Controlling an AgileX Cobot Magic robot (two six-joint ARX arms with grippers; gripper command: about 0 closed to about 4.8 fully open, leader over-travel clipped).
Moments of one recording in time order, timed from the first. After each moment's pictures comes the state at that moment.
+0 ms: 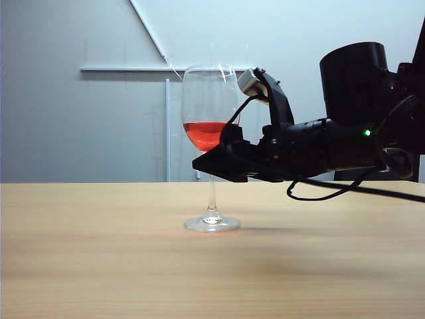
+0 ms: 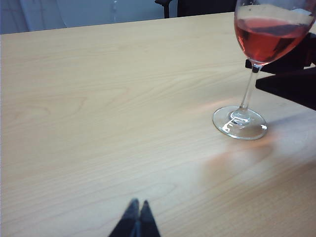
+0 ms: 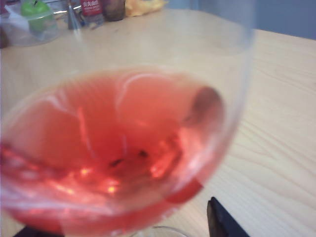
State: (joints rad) left arm -0.44 0.10 0.00 -0.08 0.00 0.00; right arm 0.48 1.90 0.64 1.11 -0.47 -0.03
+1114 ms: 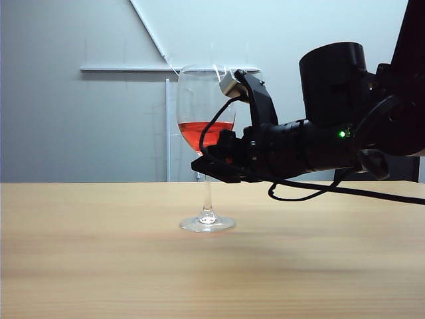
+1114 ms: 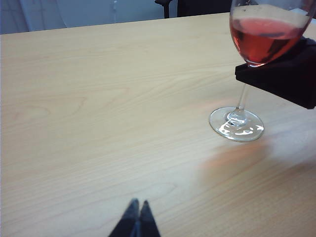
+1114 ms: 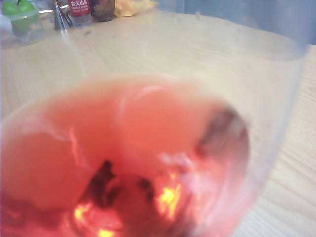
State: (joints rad) left arm -0.44 0.10 0.00 -0.08 0.00 0.00; right arm 0.54 1.92 0.68 1.11 -0.36 -0.03
